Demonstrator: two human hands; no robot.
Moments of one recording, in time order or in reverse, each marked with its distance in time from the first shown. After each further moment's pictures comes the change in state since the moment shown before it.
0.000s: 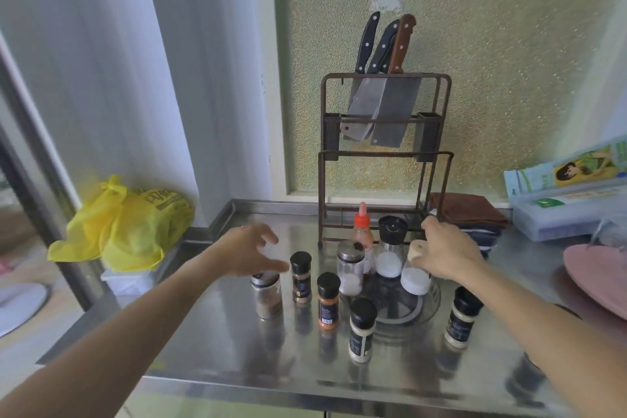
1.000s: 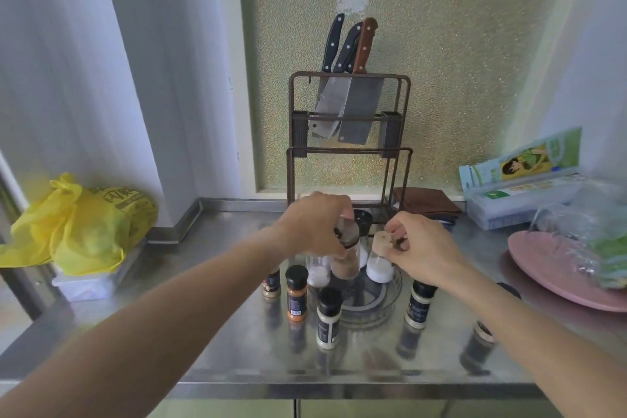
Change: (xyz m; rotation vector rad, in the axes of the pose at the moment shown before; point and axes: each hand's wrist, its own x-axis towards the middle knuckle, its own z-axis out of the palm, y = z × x) left_hand -0.004 0.158 0.014 0.213 0.116 0.527; right_hand -0.061 0.010 -0.027 0.248 0.152 -0.118
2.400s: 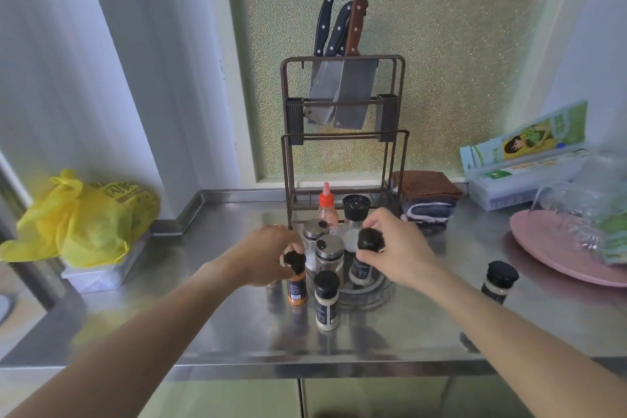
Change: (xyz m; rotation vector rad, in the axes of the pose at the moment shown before) left_hand -0.059 -0.049 0.041 0.021 -0.145 -0.107; right_hand -0.019 -0.015 0.029 0.129 -0.047 -0.029
